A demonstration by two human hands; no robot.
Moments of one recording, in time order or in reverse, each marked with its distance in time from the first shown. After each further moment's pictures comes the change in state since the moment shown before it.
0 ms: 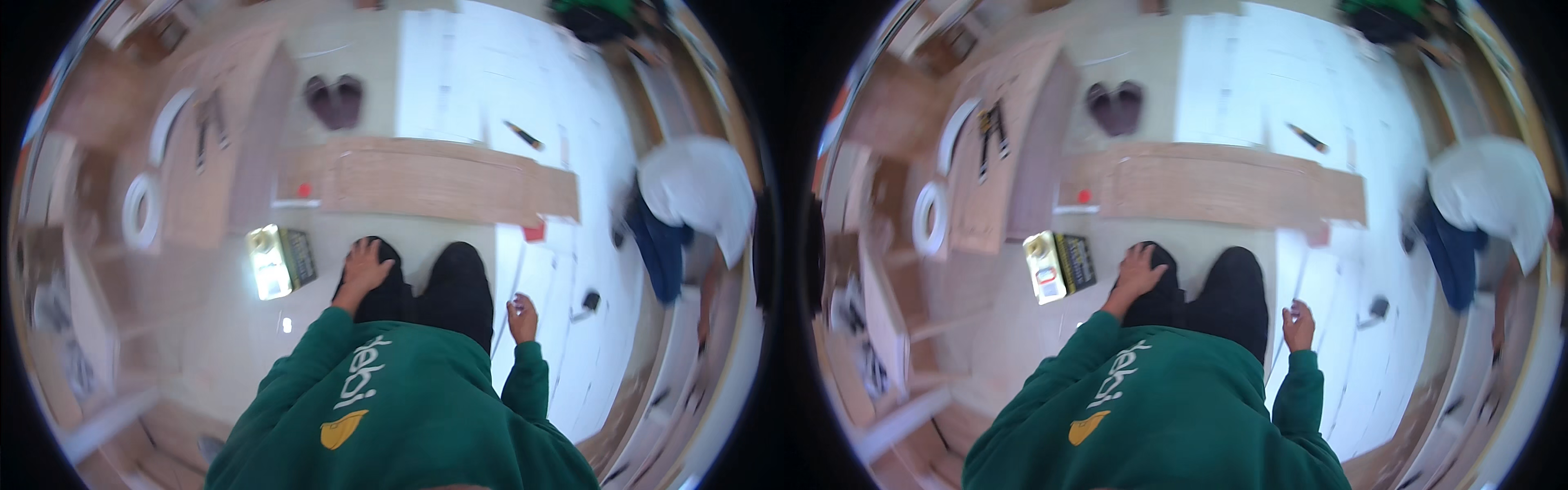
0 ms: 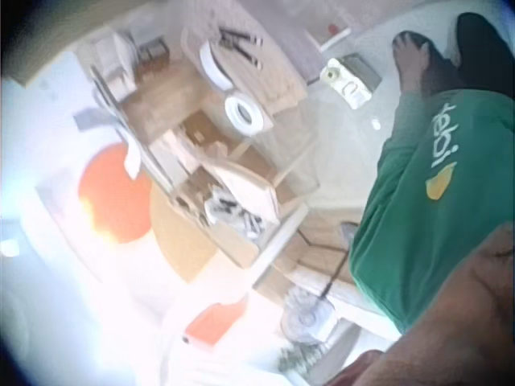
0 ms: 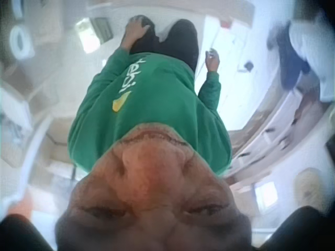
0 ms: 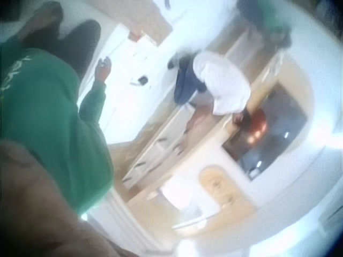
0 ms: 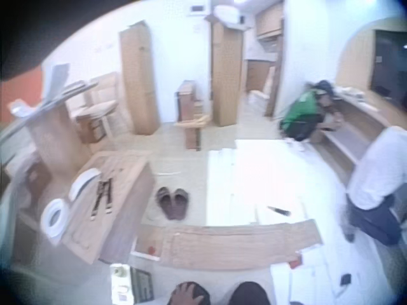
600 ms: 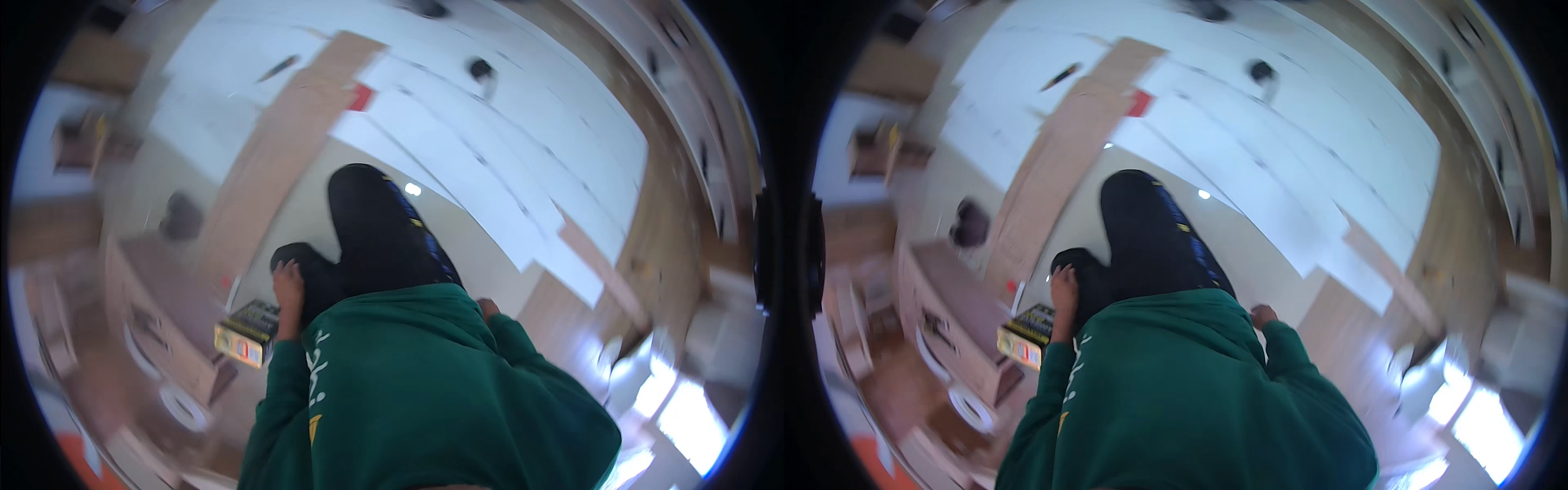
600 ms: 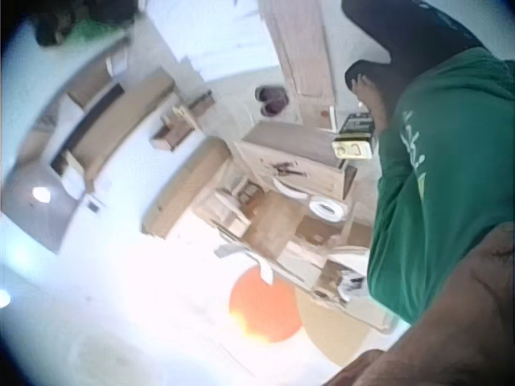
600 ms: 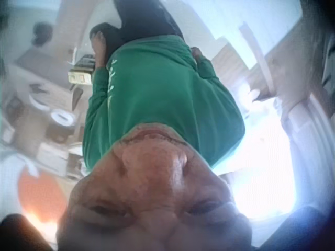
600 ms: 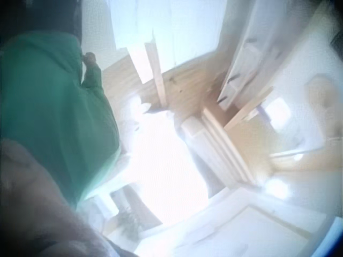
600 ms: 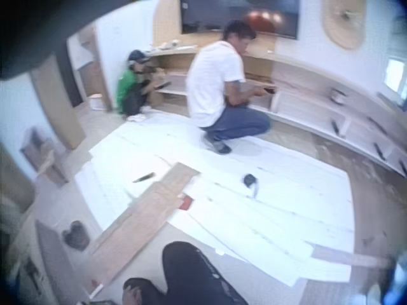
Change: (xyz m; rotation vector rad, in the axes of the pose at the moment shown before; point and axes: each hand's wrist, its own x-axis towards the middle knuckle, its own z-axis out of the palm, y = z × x) left_hand -0.024 -0.021 0.010 0.362 0.148 0.618; right_hand -0.417 0.125 0.194 0.095 -0.519 0.680
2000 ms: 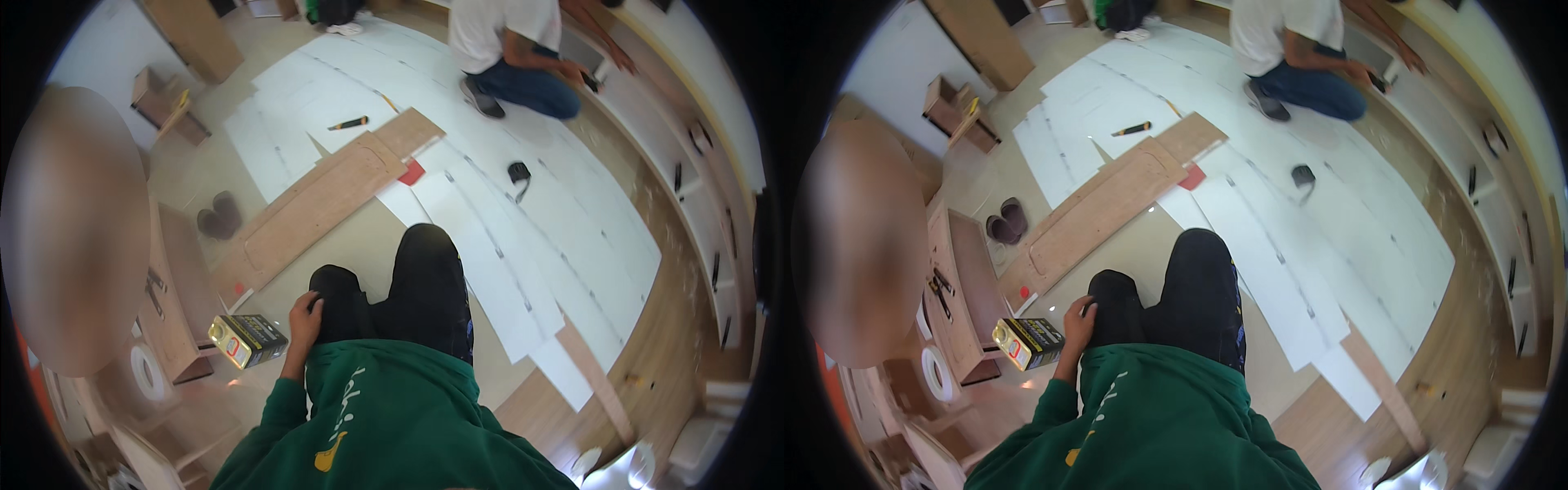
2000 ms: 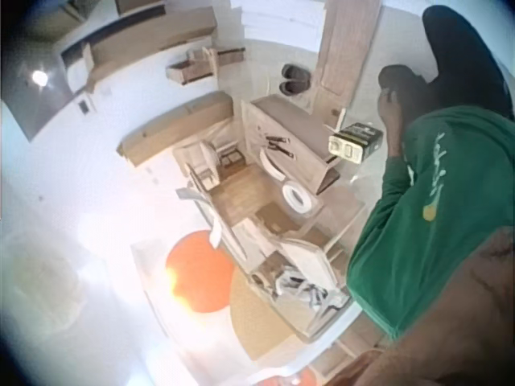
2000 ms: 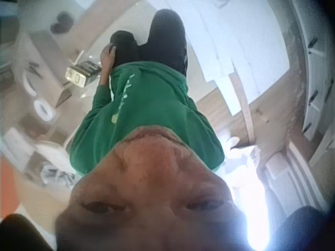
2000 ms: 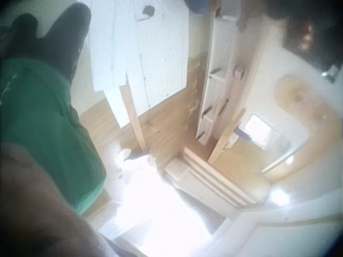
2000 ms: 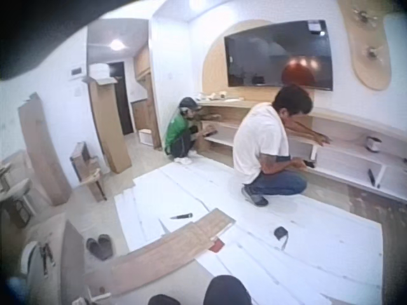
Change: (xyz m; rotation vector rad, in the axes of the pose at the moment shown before) left_hand -0.039 0.088 -0.062 -0.494 0.226 -0.124; right_hand 0.043 0.050 0.048 0.420 0.230 0.070
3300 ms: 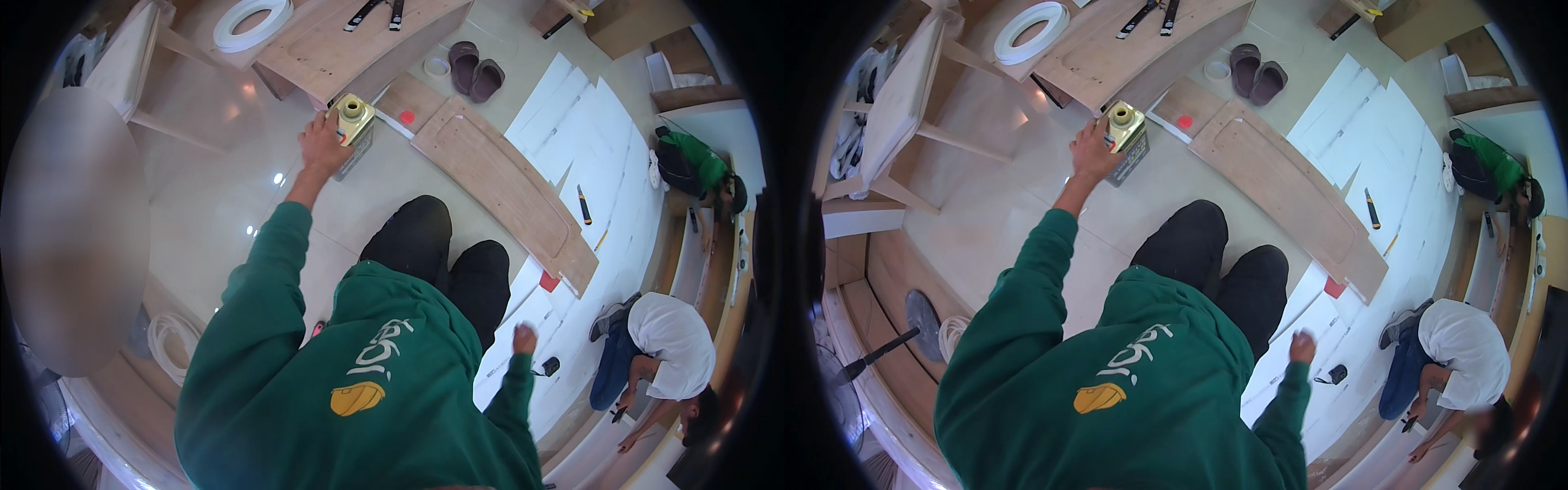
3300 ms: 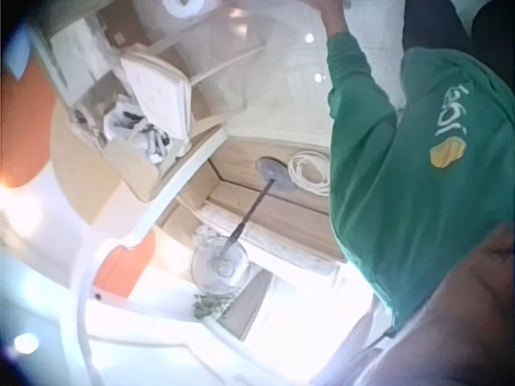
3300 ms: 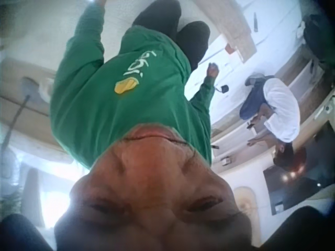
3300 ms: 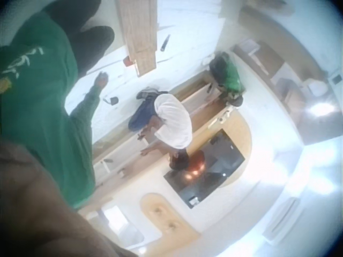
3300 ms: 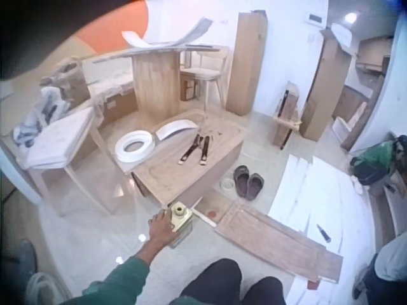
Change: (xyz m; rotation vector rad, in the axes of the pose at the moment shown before) left_hand -0.078 -0.185 -0.171 0.334 0.588 -0.949; right_hand 0.163 -0.506 -0.176 -0.925 0.112 -1.100
